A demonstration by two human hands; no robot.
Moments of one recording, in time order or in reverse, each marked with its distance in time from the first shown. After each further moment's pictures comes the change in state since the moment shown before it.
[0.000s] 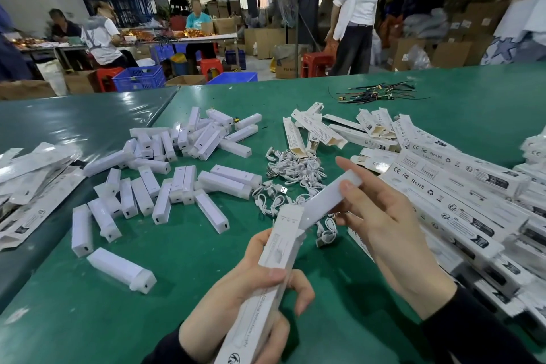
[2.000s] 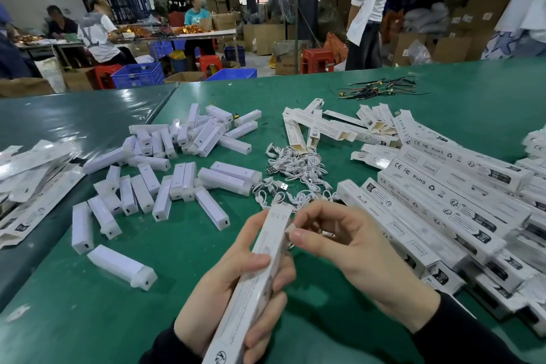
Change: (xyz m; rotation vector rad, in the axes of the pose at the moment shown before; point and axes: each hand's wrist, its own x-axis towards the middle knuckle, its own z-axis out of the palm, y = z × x) left_hand 0.001 0.001 -0.012 -0.351 -0.268 0.050; right_hand -0.022 0.000 0.021 -0.144 -0.412 -0.024
